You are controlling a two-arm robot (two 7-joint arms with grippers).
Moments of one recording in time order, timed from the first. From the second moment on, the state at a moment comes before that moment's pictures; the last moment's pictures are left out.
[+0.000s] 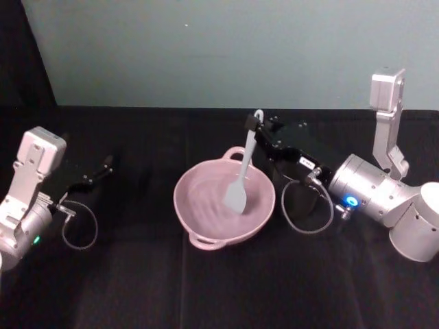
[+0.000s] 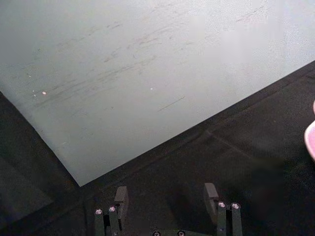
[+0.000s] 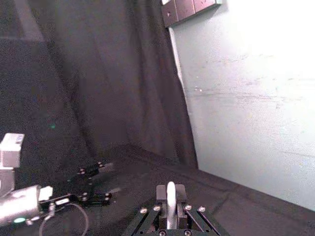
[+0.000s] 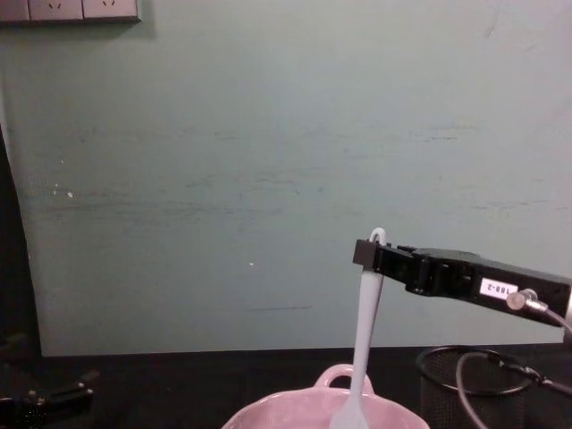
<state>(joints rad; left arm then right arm) -0.20 0.60 0.45 -1.41 -0.25 -0.12 0.03 0.36 0.39 -0.43 -1.41 0.65 0.00 0.56</state>
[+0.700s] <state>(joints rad) -0.20 0.60 0.45 -1.41 -0.25 -0.12 0.03 0.47 0.31 -0.51 -1.25 0.69 -0.02 0.63</state>
